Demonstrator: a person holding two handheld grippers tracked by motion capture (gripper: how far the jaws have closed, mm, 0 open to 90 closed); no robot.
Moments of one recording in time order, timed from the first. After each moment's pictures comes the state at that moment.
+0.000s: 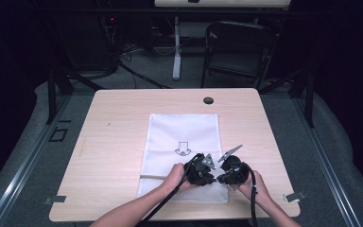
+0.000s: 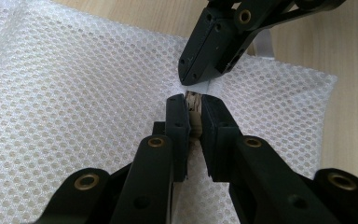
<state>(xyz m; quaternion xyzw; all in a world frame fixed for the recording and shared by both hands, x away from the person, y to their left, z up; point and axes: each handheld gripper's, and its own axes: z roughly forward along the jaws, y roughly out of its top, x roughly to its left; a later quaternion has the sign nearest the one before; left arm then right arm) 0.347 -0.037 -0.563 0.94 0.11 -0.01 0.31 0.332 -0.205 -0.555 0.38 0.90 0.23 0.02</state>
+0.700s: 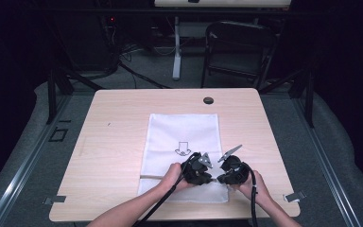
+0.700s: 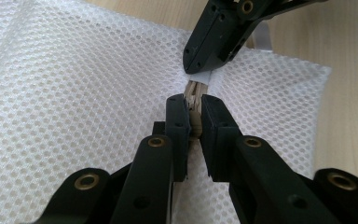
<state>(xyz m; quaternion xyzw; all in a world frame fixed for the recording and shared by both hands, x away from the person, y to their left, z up) 0.349 -0.025 -0.560 0.94 0.12 -0.02 0.32 0.333 -0.206 -0.554 0.37 0.90 0.22 0.01</state>
